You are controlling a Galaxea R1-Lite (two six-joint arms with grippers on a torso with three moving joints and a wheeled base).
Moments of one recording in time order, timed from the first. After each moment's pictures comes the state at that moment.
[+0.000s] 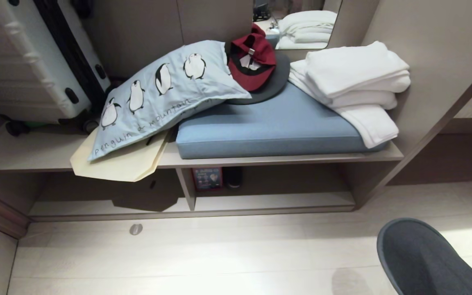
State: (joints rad) left arm 0.00 0.00 0.00 0.00 0.00 -0.01; right arm 0.00 0.00 0.00 0.01 0.00 -0.02
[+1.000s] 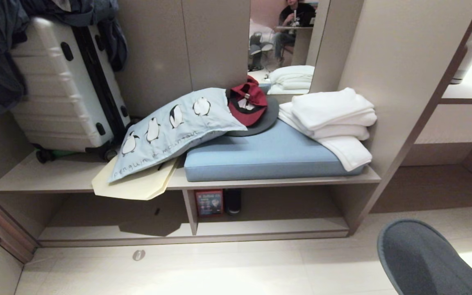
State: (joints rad) left arm 0.00 0.00 0.00 0.00 0.00 -0.01; right arm 0.00 0.00 0.00 0.01 0.00 -0.02
